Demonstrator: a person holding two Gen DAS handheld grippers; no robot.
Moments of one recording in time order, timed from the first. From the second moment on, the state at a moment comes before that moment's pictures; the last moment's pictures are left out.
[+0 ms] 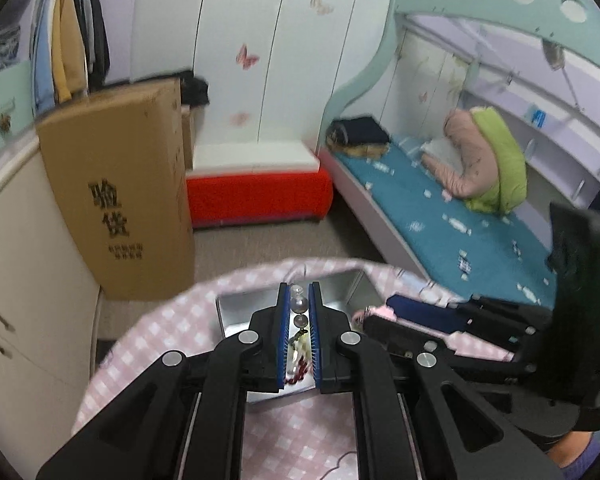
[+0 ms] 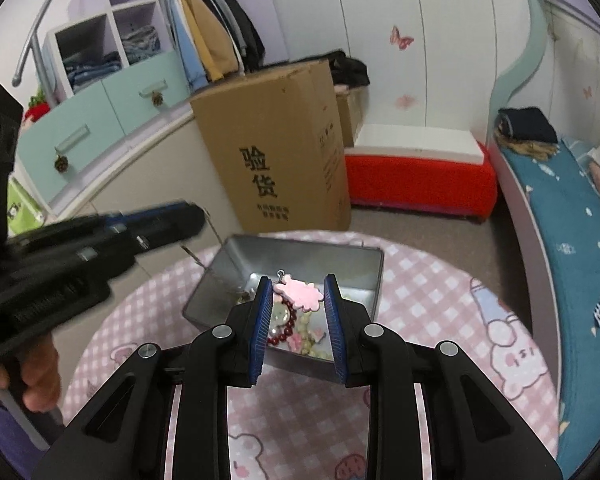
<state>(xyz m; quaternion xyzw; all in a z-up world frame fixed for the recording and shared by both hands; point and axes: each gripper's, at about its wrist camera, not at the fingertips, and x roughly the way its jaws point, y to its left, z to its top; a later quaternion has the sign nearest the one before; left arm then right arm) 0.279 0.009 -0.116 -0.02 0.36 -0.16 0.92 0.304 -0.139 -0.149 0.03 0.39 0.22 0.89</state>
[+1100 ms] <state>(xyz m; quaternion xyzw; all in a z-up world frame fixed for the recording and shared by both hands) 0.210 0.031 -0.102 -0.03 0.31 -0.08 0.95 0.241 -0.172 -0.111 0.04 0.34 0.17 0.92</state>
